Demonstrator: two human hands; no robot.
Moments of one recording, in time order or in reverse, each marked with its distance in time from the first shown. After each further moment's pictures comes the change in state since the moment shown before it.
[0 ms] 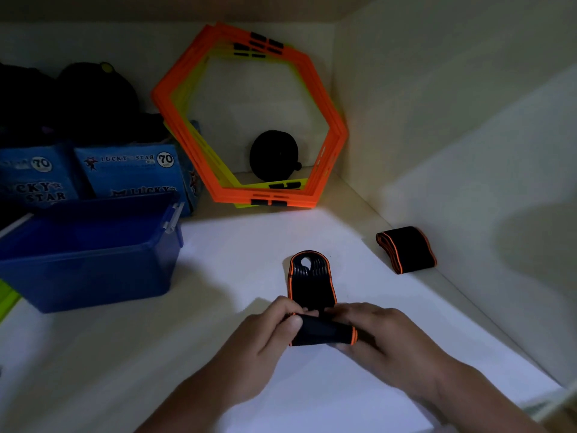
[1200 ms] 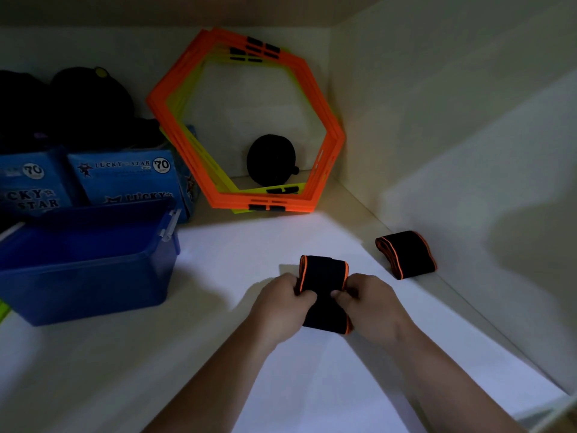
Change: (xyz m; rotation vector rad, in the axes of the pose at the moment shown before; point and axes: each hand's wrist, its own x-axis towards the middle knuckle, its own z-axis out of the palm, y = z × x) left_hand 0.080 0.015 0.011 0.137 0.167 -0.448; right_hand 0.061 0.005 0.003 0.026 0.155 0.605
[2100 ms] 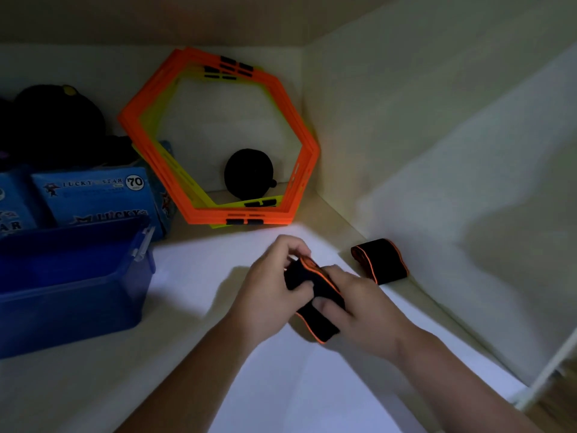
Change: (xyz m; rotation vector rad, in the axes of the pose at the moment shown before) left_hand -0.004 0.038 -0.017 -0.142 0.079 0.530; right_hand -0.015 -0.002 -0.035 -0.056 0.026 -0.457
